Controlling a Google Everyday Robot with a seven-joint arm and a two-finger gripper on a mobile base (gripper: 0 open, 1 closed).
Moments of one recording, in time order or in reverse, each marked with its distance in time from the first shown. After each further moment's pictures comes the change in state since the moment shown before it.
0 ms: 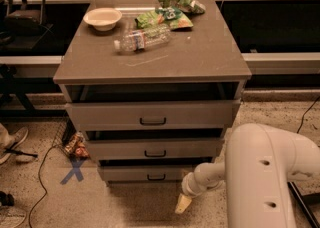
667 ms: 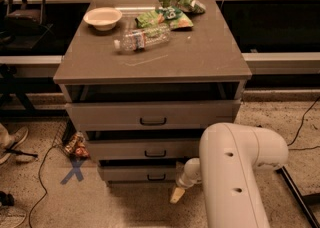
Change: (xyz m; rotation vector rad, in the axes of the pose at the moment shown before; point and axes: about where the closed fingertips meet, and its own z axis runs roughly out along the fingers) arm -0.007 -0.051 0.051 0.071 0.038 -0.036
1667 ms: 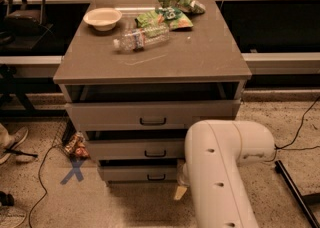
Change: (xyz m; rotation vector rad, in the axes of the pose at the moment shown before) arm 0.010 -0.022 0.007 0.075 0.060 -0.077
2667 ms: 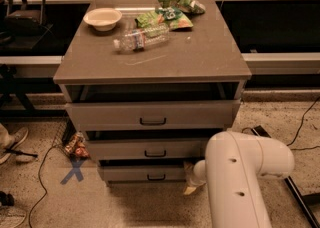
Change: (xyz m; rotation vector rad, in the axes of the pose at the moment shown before) arm 0.049 -0.003 0.006 -0.019 -0.002 -0.122
